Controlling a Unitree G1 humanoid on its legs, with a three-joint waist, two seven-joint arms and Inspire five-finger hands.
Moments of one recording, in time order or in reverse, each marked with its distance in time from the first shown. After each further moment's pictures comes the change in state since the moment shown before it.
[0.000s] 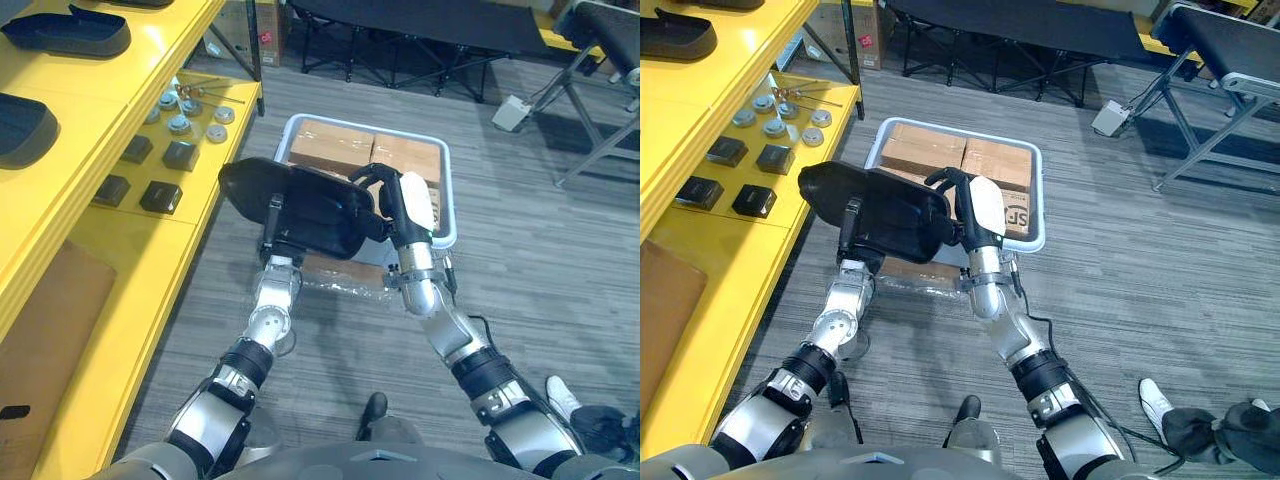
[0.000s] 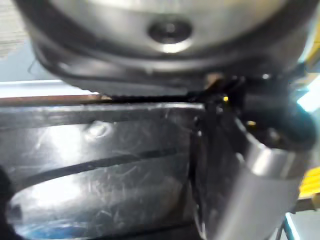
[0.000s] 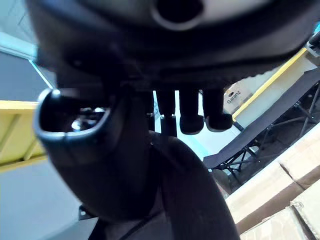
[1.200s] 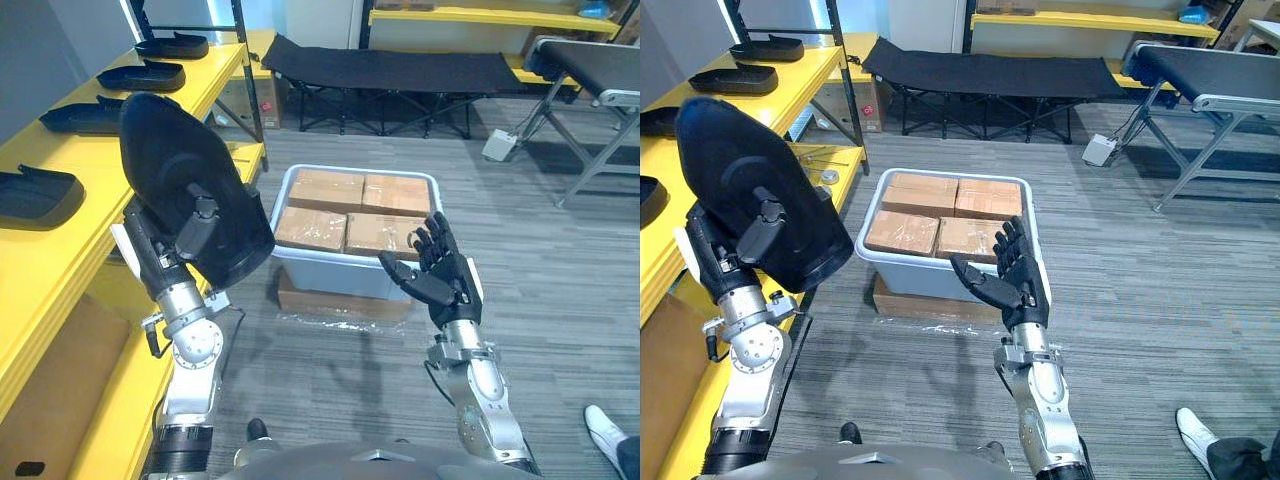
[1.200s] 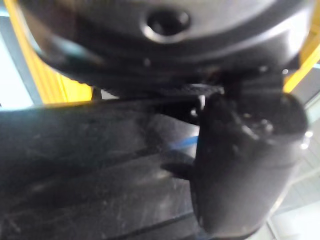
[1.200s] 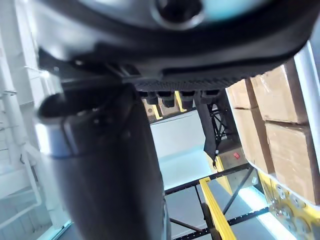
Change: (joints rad) left arm 0.533 0.057 0.426 -0.677 1.691 0.062 0.492; right arm 0.557 0.071 -0.248 -0.243 0.937 -0.141 0.561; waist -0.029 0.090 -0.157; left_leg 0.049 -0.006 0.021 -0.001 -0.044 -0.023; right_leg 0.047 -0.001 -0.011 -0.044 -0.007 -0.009
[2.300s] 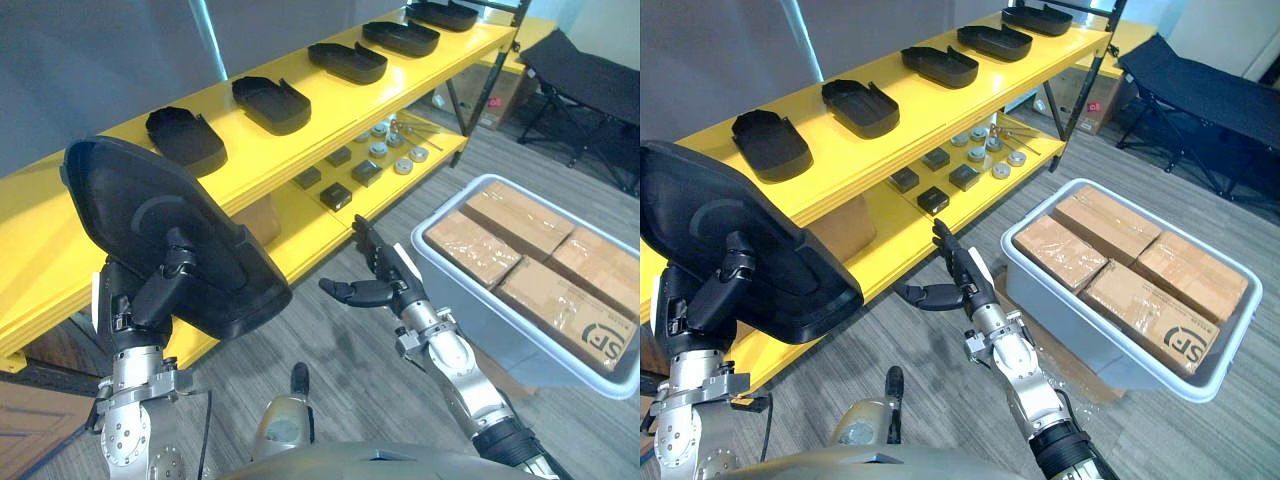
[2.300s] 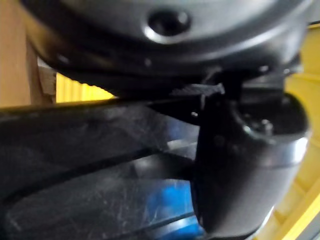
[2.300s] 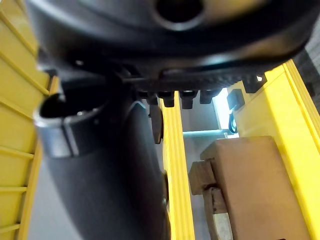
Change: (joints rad) left arm 0.349 -0.043 0.149 -0.274 -0.547 -0.005 -0.647; right arm -0.226 -0.107 0.219 0.089 -0.250 0.115 0.025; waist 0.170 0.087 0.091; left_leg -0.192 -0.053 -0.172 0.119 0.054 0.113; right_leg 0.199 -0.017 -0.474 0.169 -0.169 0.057
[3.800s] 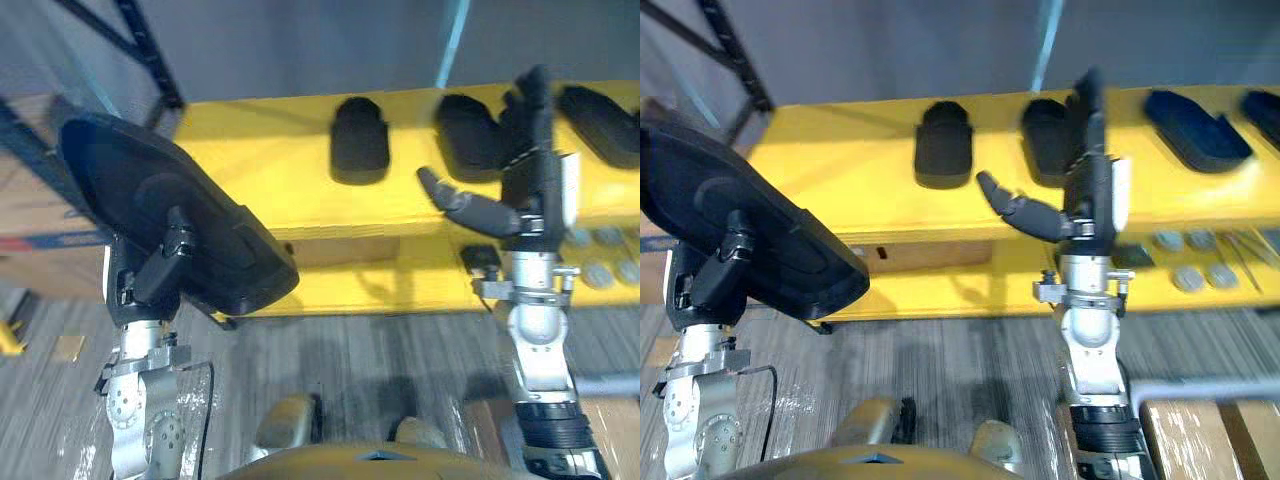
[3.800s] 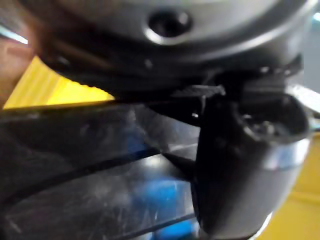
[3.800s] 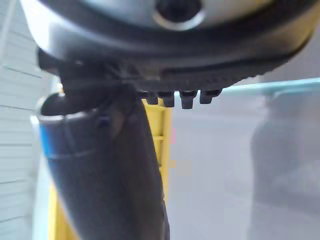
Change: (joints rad) left arm -0.129 0.054 0.023 0.127 -0.167 0.003 -0.101; right arm -0.056 -0.044 -0.414 -0.286 0.017 -0.321 -0.145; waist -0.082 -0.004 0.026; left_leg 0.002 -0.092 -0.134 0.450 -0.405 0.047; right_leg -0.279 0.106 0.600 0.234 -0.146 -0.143
